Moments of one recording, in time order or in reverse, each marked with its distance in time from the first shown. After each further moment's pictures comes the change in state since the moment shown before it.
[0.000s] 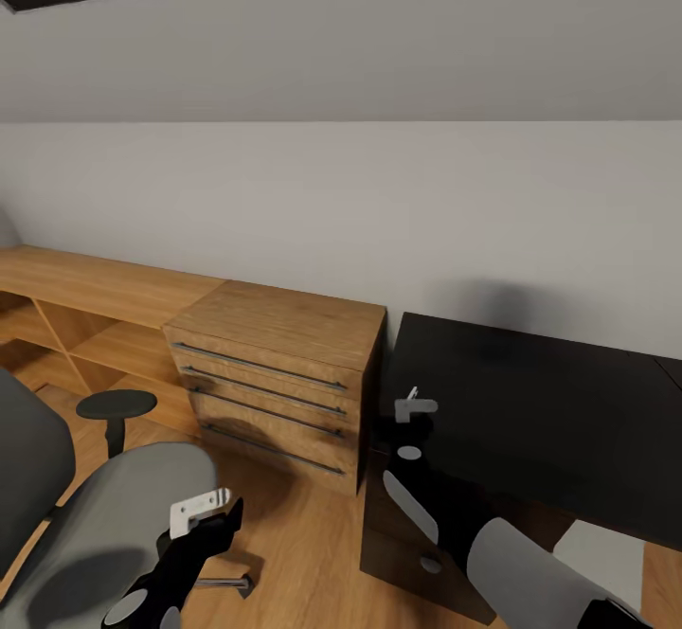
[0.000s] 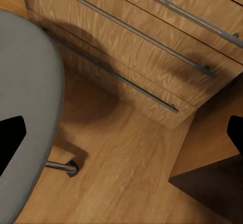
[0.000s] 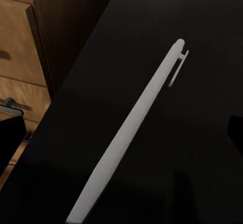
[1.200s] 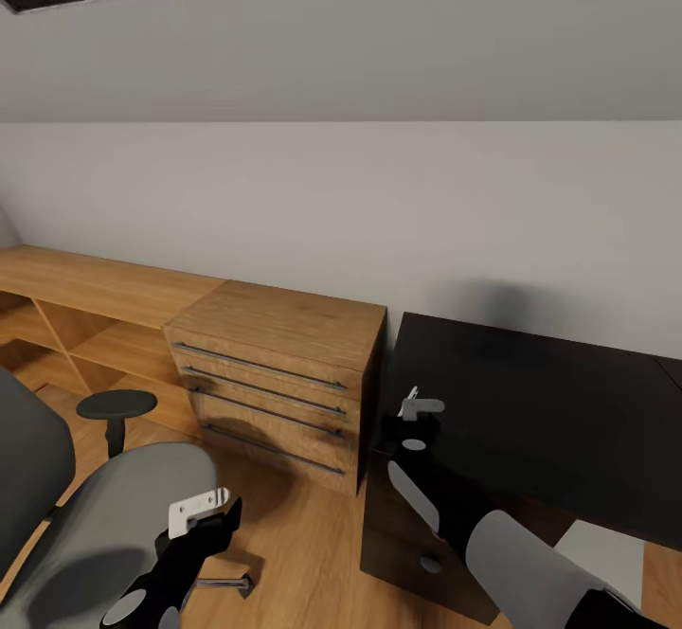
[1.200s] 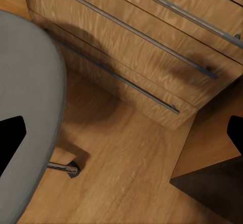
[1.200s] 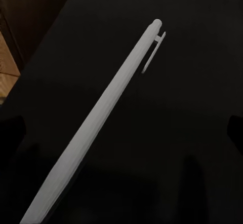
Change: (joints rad) left arm 0.000 0.002 0.003 -0.002 0.000 -0.001 0.000; right arm -0.020 0.008 -0.071 0.042 -0.001 0.055 0.000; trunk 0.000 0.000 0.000
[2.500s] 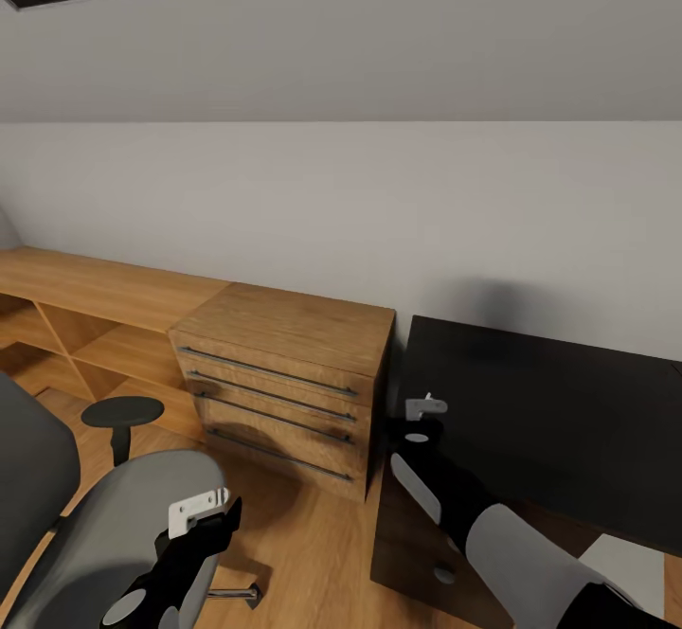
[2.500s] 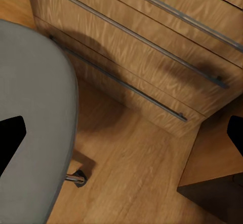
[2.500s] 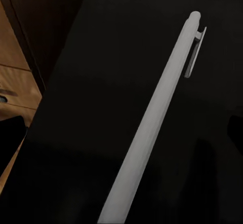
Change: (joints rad) left arm 0.000 0.000 0.000 0.000 0.000 -0.001 0.000; right arm -0.015 0.002 -0.047 0.016 -0.009 0.089 0.006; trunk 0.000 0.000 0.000
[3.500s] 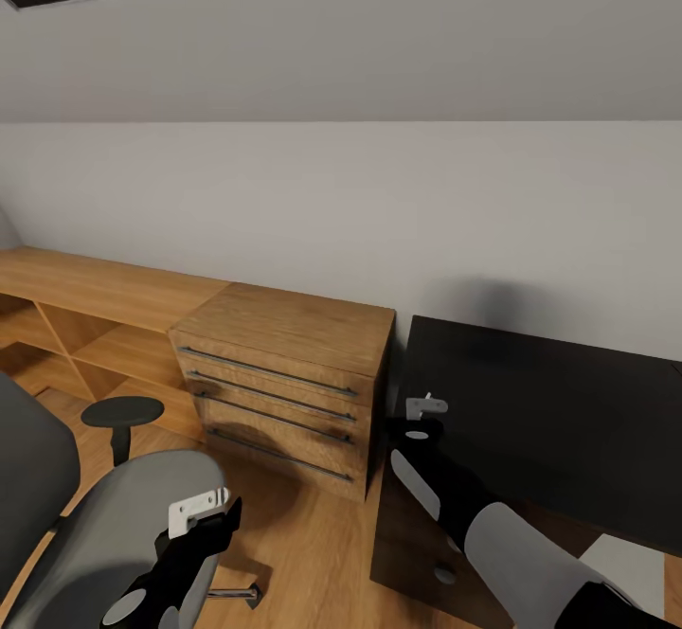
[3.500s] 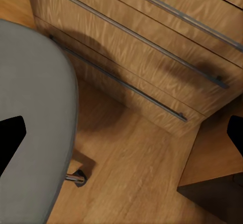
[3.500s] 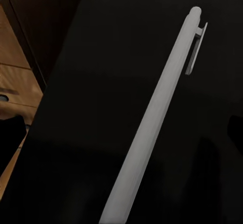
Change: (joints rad) left arm 0.000 0.000 0.000 0.000 0.000 0.001 0.000; right arm -0.002 0.006 -0.026 -0.002 -0.001 0.019 0.002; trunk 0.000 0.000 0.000
